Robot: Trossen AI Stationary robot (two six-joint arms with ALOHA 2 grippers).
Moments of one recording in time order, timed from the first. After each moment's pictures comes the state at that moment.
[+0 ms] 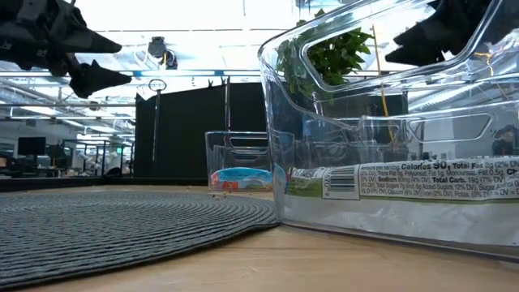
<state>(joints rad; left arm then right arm) -0.07 0.12 0.21 -0.19 -0.26 -0.26 0.25 0.51 0.41 -0.15 0.37 0.21</state>
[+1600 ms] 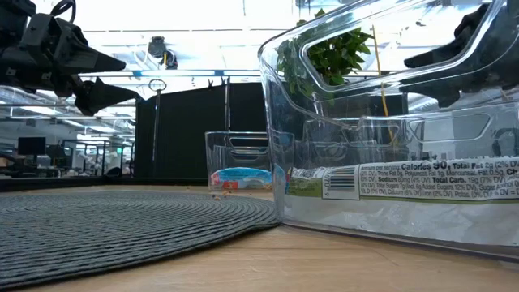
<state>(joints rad) -0.07 0.09 0.01 0.04 -0.25 -0.24 0.25 0.02 0.02 0.01 0.53 0.13</state>
